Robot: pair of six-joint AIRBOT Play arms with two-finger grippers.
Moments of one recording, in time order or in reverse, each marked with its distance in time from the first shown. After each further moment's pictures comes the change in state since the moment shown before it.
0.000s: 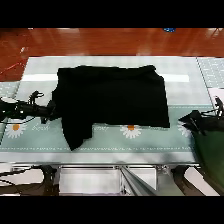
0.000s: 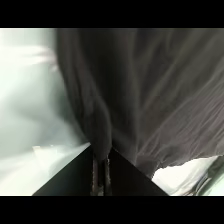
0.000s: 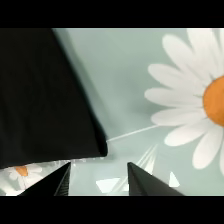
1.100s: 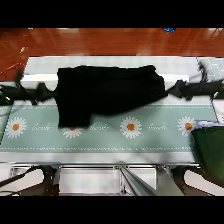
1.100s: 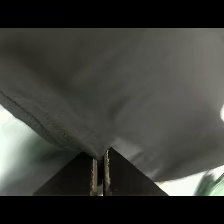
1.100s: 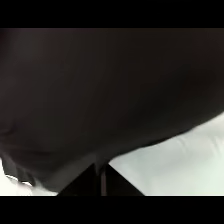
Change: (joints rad) left arm -0.007 0.215 0.195 -0.153 -0.011 0.000; right arm 0.391 -0.207 0.494 0.221 -0.051 0.020
